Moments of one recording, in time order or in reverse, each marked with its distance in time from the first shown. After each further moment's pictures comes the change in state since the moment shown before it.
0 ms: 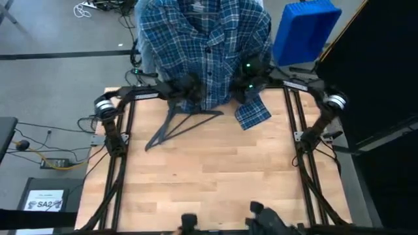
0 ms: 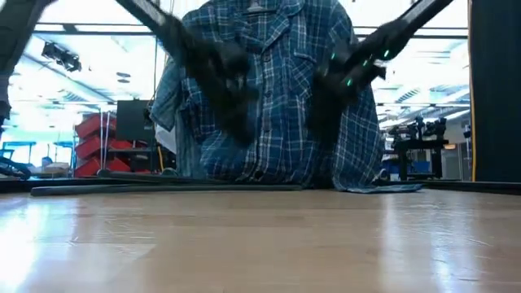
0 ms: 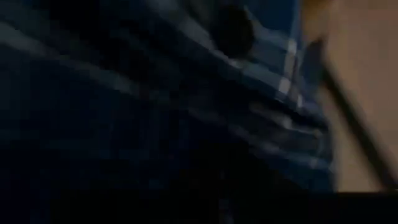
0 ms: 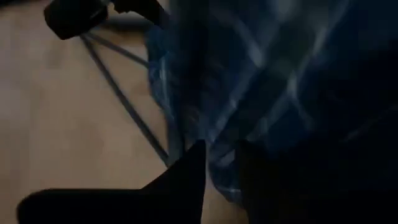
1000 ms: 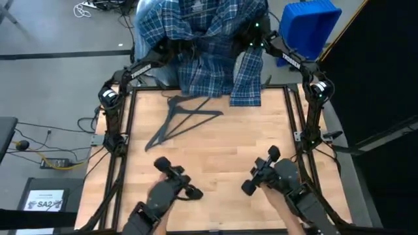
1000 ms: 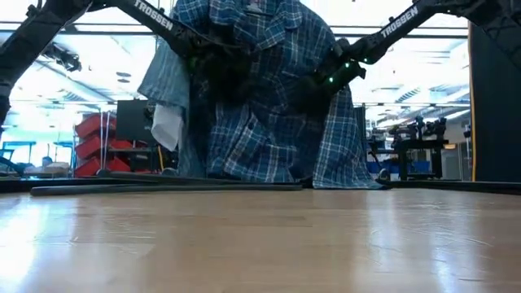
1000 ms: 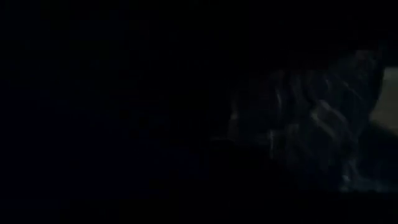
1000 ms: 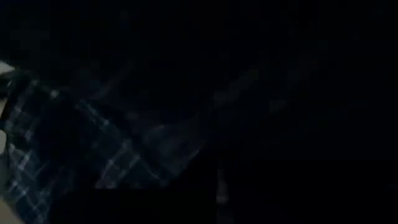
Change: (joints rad) left arm 0.306 0.090 0.518 0.221 -0.143 0.007; right arm -0.250 0.234 0.602 0.059 0.162 0.167
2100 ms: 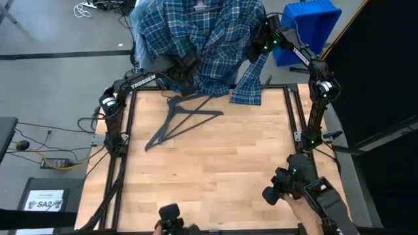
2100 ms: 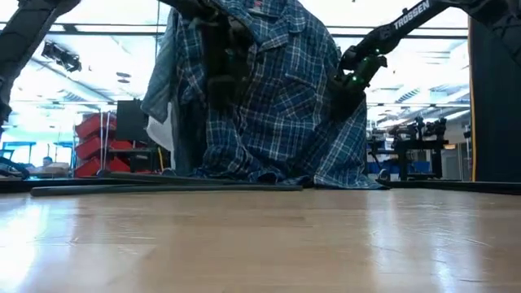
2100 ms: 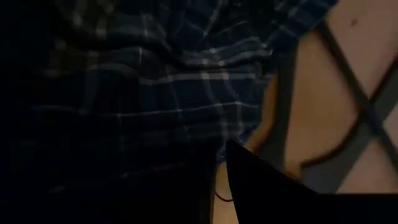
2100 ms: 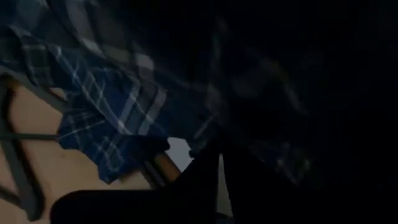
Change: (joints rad) left arm -0.319 -0.086 0.051 -1.017 -0.231 -0.137; right arm -0.100 -0.048 0.060 -0.583 -0.028 -0.107
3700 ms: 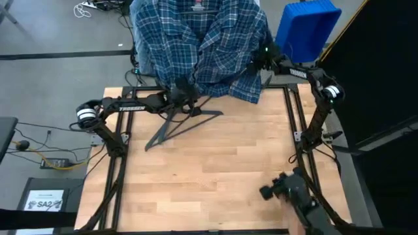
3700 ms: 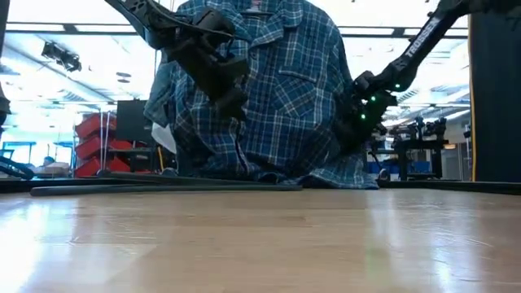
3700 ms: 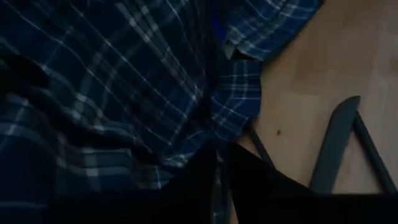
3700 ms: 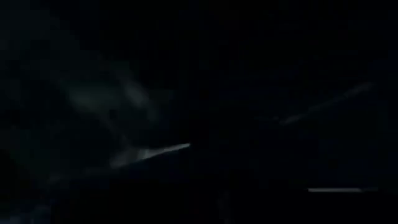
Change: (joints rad) left arm -0.161 -0.291 -0.807 1.051 0.029 0.021; right arm -0.008 -0.072 -0.579 0.770 0.349 0.158
